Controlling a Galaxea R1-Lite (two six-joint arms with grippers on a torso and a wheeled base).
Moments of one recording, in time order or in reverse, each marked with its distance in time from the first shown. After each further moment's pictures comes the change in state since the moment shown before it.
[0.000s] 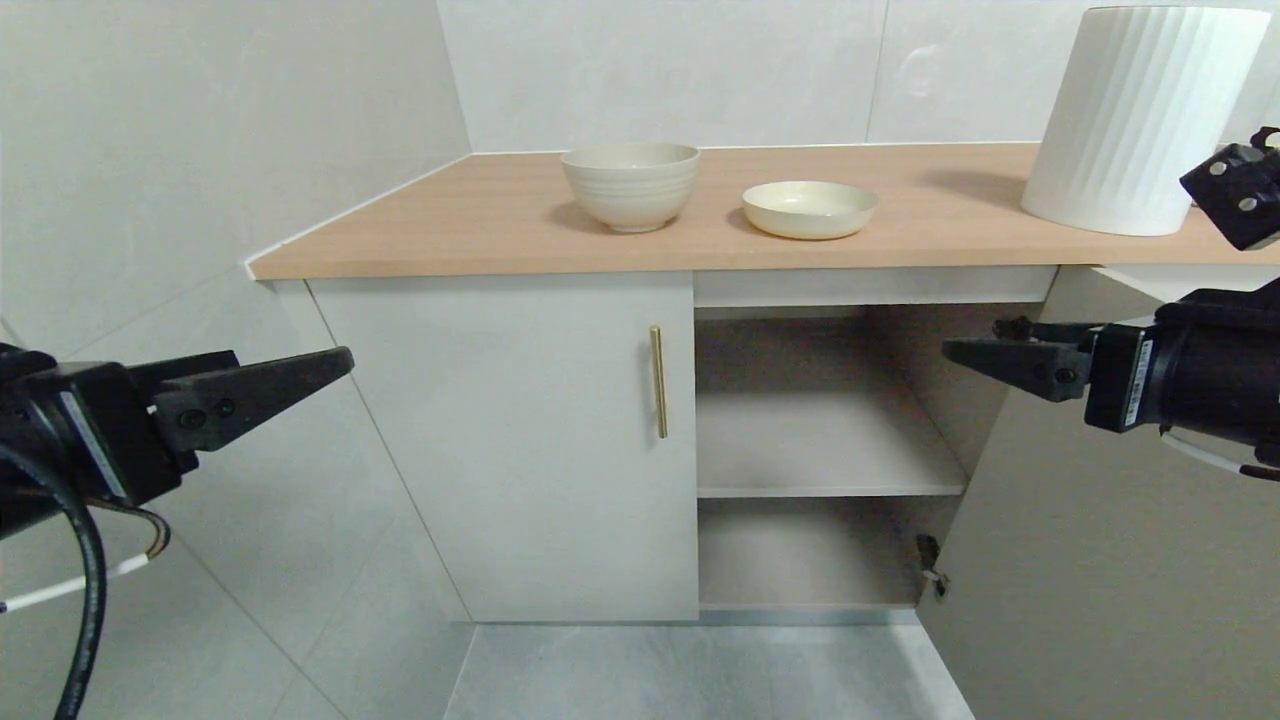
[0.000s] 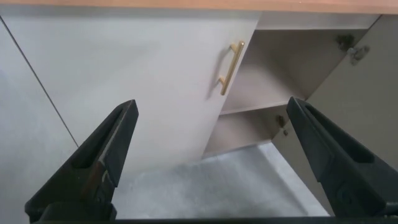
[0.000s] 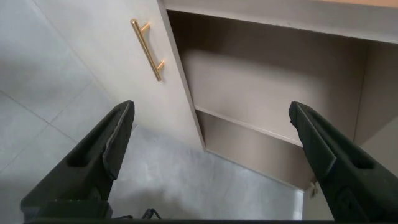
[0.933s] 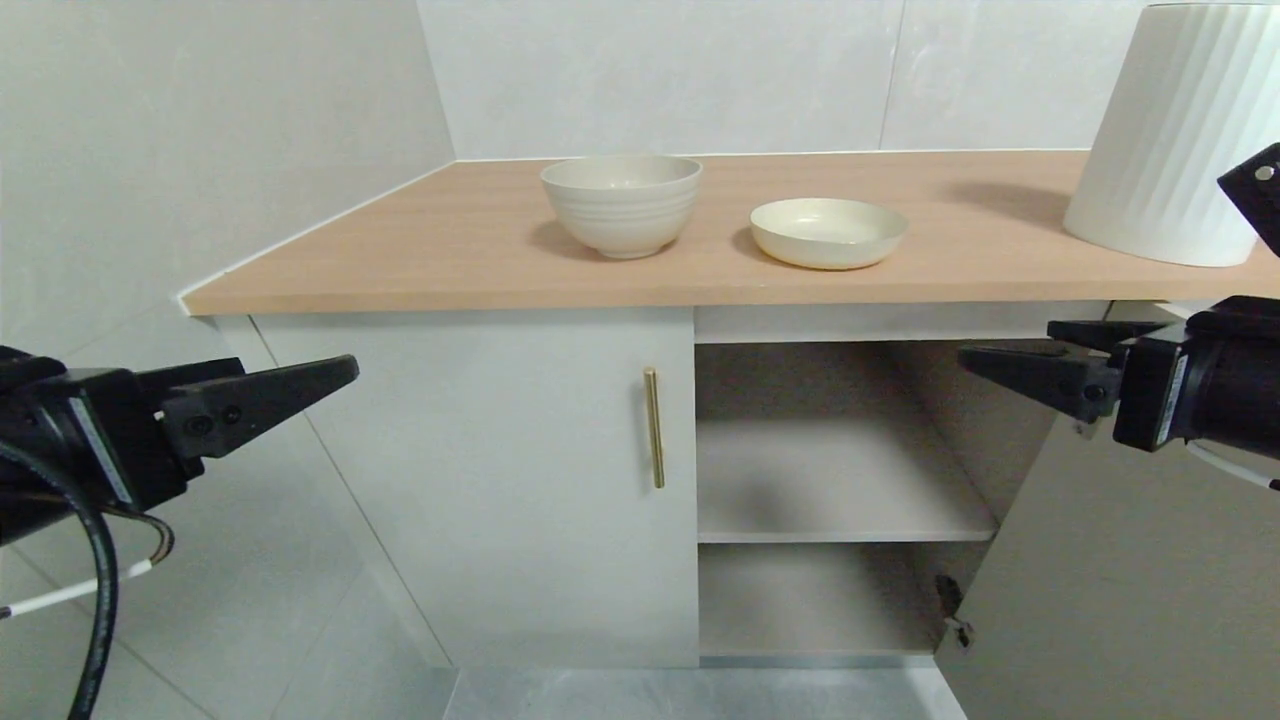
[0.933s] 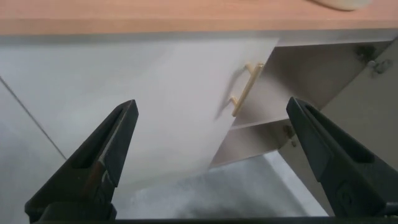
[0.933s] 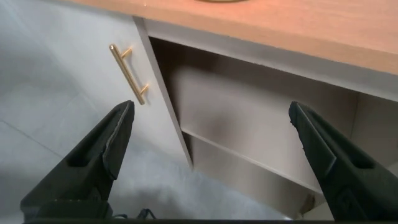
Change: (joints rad) left arm 0.000 0.003 -0.003 0.019 -0.003 -0.001; right arm 0.007 -0.049 0.044 -0.019 0.010 -0.046
